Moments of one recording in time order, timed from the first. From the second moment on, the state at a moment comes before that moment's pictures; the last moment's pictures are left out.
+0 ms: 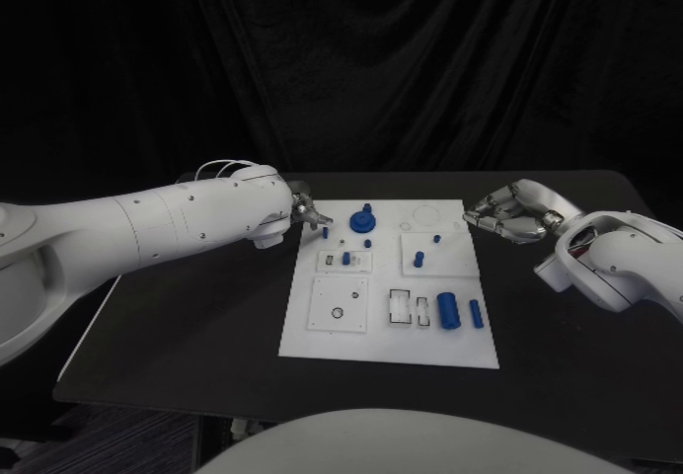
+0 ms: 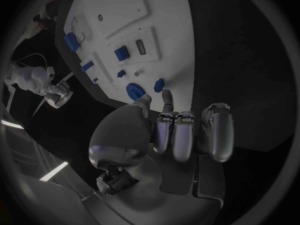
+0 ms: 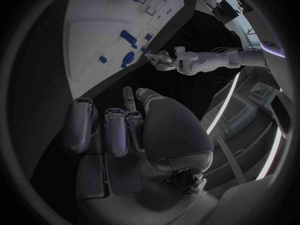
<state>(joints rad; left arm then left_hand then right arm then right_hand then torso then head) 1.29 -0.57 -0.21 1.10 -1.04 -0.01 -0.49 1.06 0.06 0.08 0.20 0.18 0.91 0.06 0.25 1.26 1.47 -0.02 1.57 1.31 1.47 -0.08 1.57 1.31 0.05 1.44 0.04 1.43 1.31 1.29 -0.93 -0.25 1.49 -0.88 -0.38 0.12 1.32 0.01 0.25 0.24 0.39 0.99 0.09 0.16 0.25 1.46 0.01 1.50 1.31 1.47 -0.05 1.45 1.31 0.07 1.45 0.05 1.28 1.31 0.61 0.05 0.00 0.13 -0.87</state>
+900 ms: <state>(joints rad) 1.28 -0.55 -0.21 1.09 -1.04 0.01 -0.48 1.06 0.07 0.08 0.20 0.18 0.91 0.06 0.25 1.26 1.47 -0.02 1.57 1.31 1.47 -0.07 1.57 1.31 0.05 1.43 0.04 1.43 1.31 1.29 -0.93 -0.25 1.49 -0.88 -0.37 0.12 1.32 0.01 0.25 0.24 0.39 0.99 0.09 0.16 0.25 1.46 0.01 1.50 1.31 1.47 -0.05 1.45 1.31 0.07 1.45 0.05 1.28 1.31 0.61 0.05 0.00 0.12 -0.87</state>
